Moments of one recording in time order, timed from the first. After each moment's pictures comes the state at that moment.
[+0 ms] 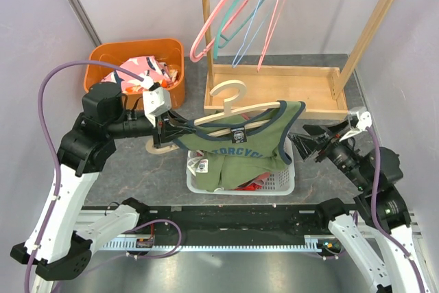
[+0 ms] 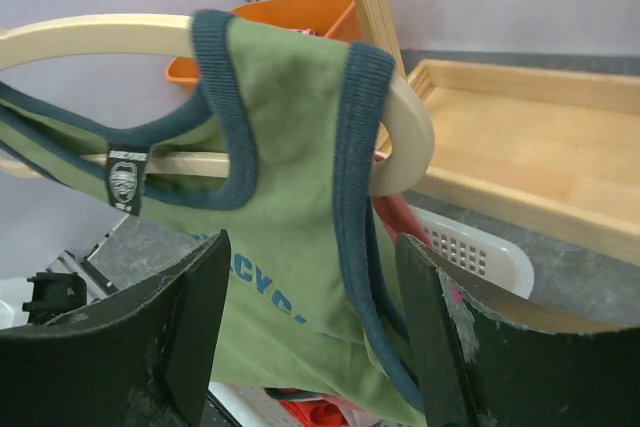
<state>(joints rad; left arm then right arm) -0.45 0.94 1.43 -0.79 0.86 0.28 0.31 0.37 0.85 -0.42 -0.31 0.38</state>
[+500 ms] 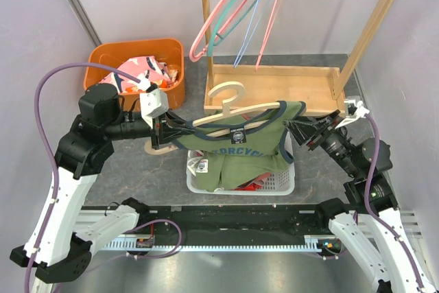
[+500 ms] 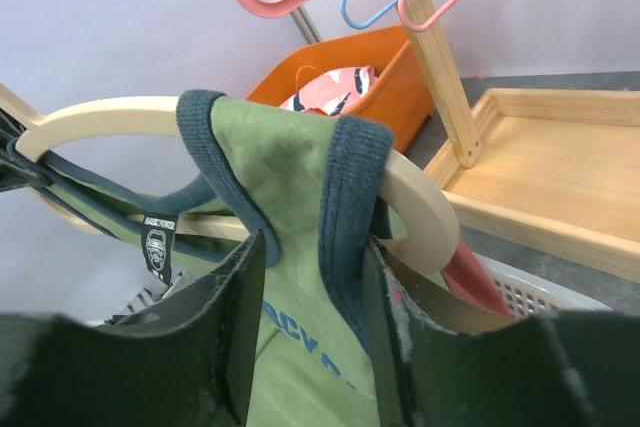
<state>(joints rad) -0.44 0.92 1.43 -0.79 0.87 0.28 0.31 0.47 0.75 -0.12 -0.36 0.58</state>
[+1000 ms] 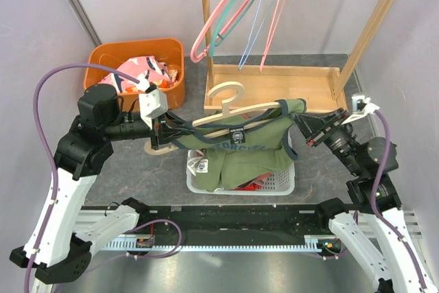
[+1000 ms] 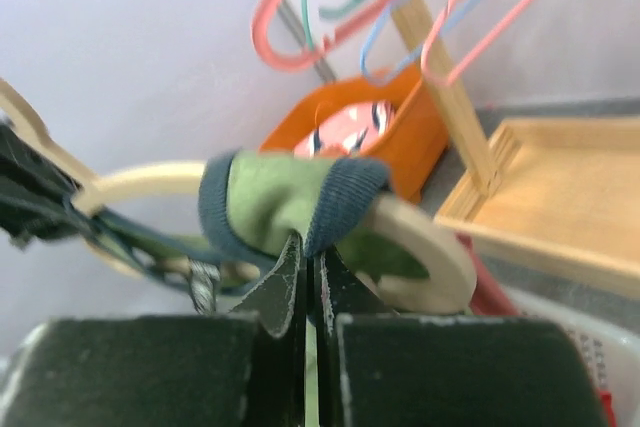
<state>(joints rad) -0.44 0.92 1.43 -0.79 0.87 0.28 0.31 0.49 0.78 -0.09 -0.35 0.67</state>
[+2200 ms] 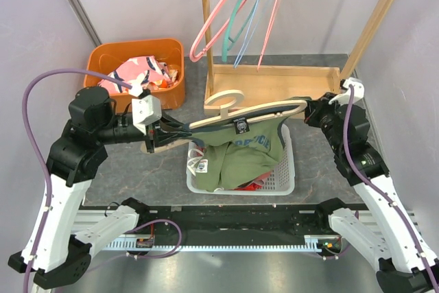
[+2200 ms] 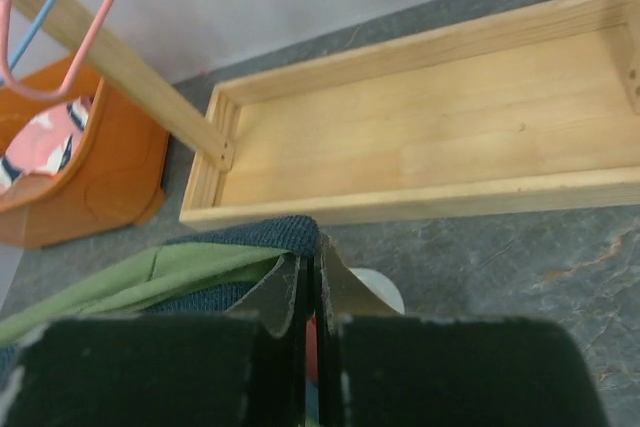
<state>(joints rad) -0.43 0.89 1.45 -0.82 0.90 0.32 0.32 0.76 0.91 -0.33 0.23 0.47</state>
